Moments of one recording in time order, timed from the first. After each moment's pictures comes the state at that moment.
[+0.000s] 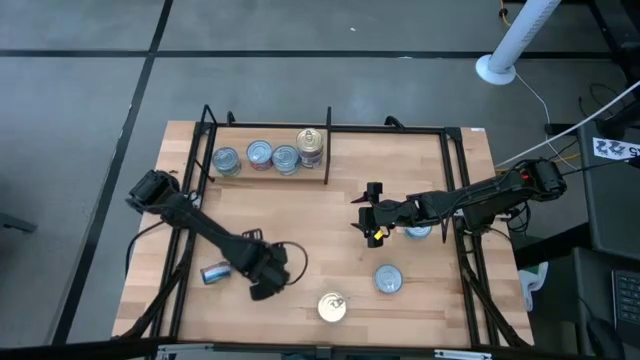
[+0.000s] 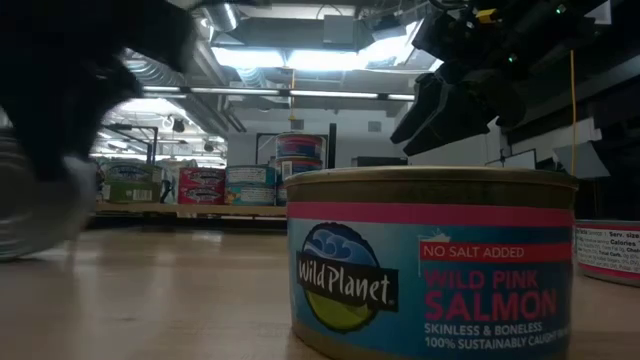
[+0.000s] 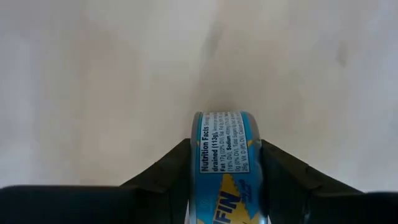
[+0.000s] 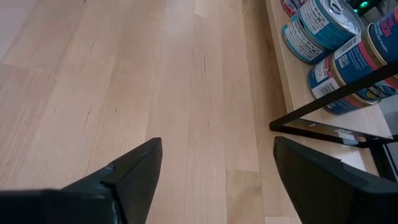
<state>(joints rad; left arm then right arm) -0.52 1.78 1.25 -1.06 -0.12 -0.82 0.17 1.39 0.76 -0.08 0.35 -0.19</state>
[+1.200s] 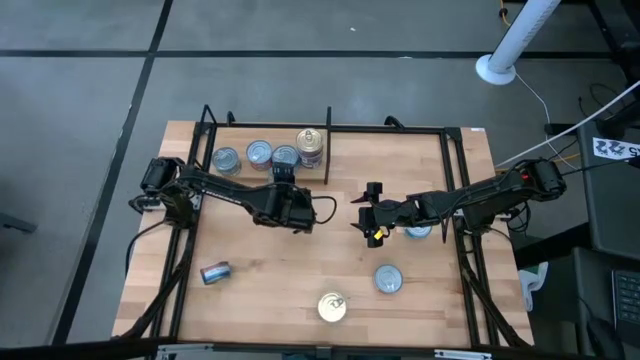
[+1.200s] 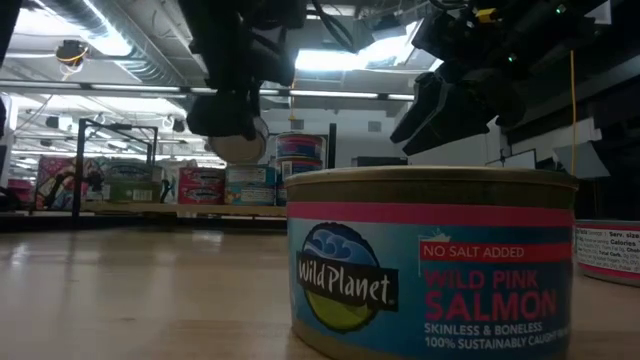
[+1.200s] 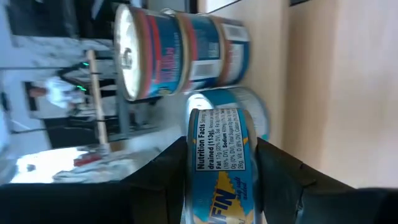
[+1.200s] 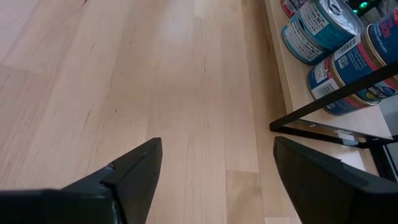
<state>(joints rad) -0.13 1.78 1.32 -1.06 -1.01 -0.03 0.17 1.39 0.76 -0.08 0.35 -0.19</state>
